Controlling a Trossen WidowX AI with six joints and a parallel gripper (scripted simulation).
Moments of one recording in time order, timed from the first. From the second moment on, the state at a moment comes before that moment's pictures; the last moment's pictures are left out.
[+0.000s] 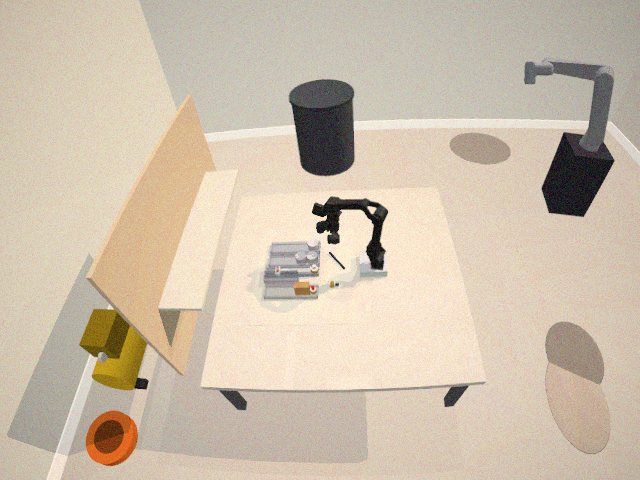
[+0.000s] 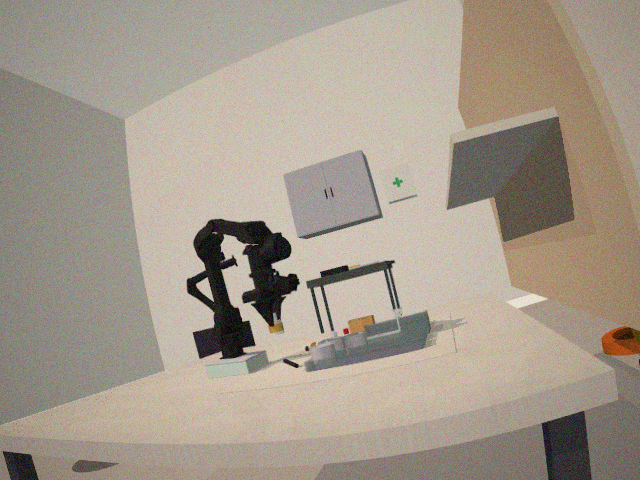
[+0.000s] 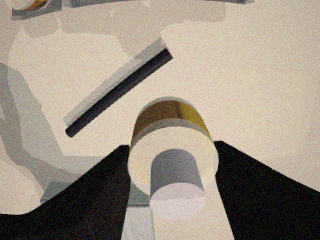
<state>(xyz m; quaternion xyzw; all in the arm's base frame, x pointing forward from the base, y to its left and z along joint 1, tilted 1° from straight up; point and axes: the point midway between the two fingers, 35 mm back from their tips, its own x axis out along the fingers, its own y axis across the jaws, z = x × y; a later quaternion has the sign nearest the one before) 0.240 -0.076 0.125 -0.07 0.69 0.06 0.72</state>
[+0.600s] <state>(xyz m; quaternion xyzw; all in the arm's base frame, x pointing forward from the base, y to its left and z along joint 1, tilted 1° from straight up) 0.276 0.001 0.100 -0.06 0.69 0.06 0.72</state>
